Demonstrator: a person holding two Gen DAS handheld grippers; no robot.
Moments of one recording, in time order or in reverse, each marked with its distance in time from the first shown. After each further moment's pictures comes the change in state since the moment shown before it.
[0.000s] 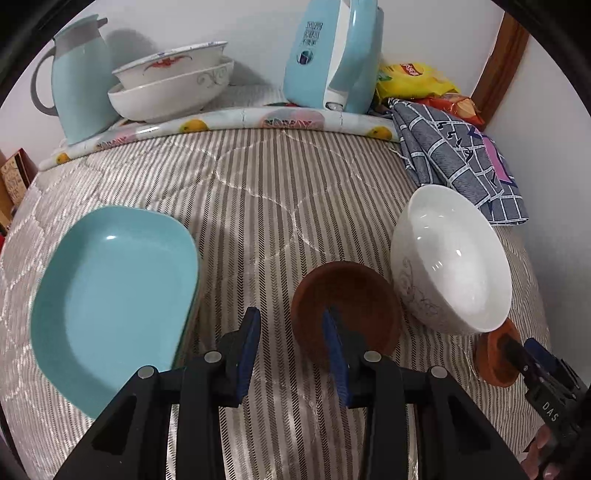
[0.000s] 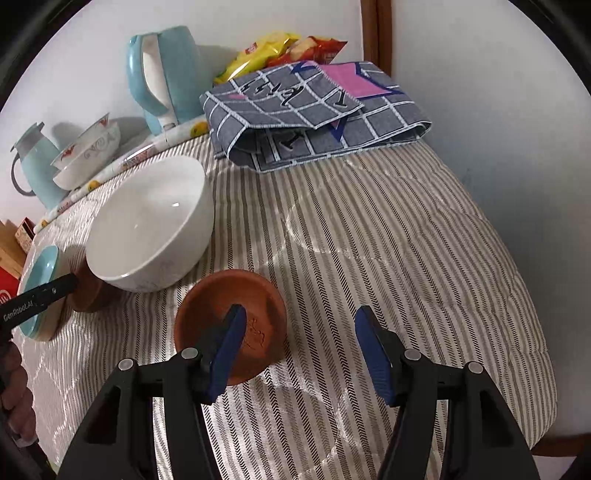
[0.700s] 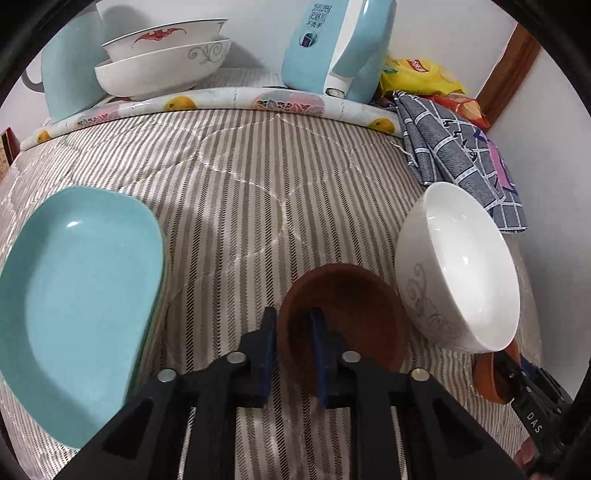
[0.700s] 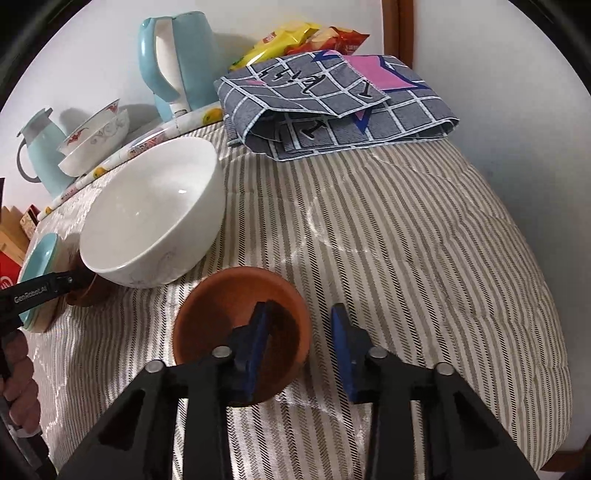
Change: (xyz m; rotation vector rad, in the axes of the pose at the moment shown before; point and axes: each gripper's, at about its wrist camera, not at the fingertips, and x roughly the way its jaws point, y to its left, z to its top) left arm 0.024 0.003 0.003 -0.043 0.020 -0.067; right arm 0.018 0.008 0.002 -0.028 -0.002 0.060
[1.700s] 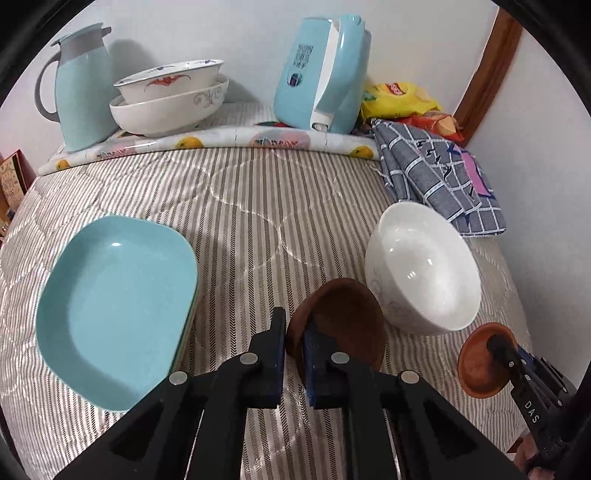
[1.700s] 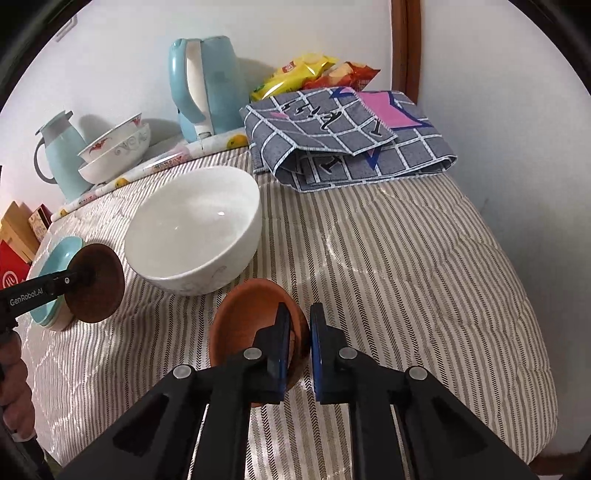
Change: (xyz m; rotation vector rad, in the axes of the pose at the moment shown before) left arm -0.051 -0.003 -0.008 0.042 -0.082 0.014; right arm -0.041 0.020 -0.002 -0.040 -0.096 -0.014
